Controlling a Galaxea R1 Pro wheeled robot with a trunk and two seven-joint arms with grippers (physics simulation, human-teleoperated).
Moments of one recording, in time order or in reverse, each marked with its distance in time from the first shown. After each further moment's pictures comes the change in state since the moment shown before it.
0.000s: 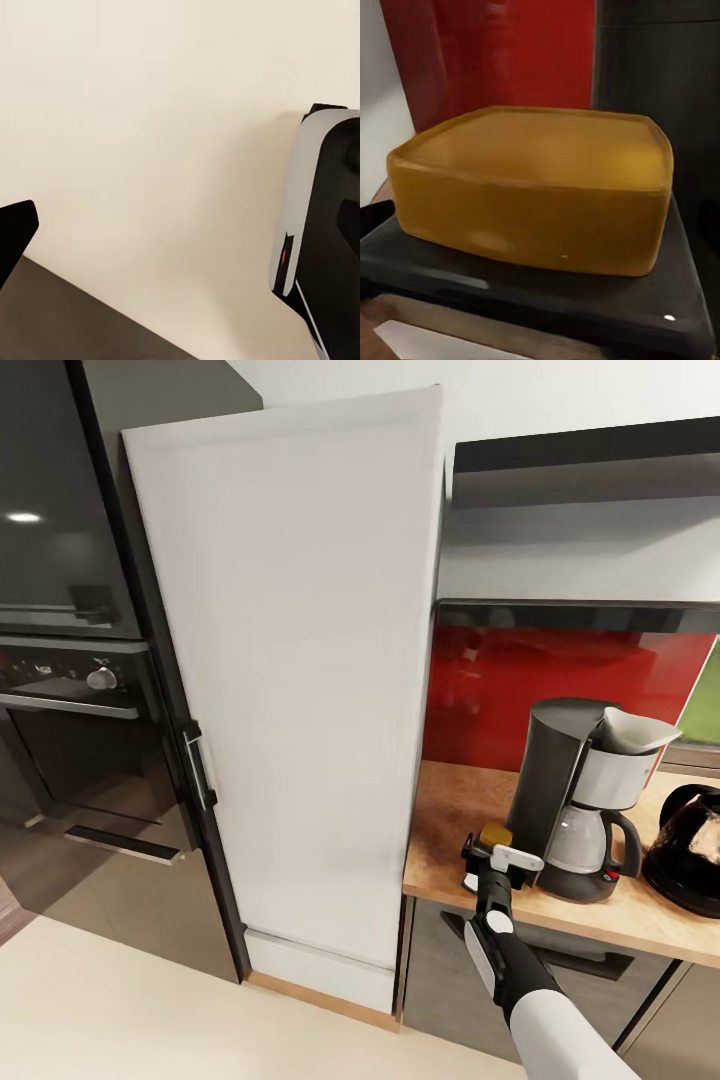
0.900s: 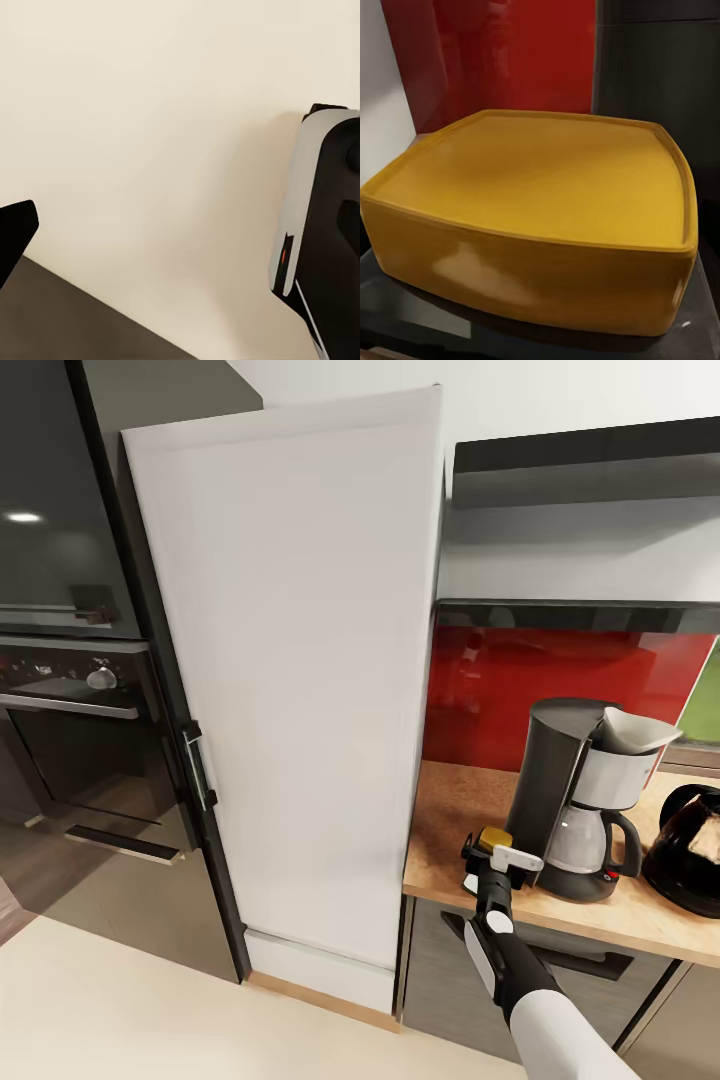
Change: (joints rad) left arm 0.000 0.000 0.000 0.000 0.001 0.000 -0.001; right arm 0.000 0.000 0.000 0.001 0.000 0.000 0.001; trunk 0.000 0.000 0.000
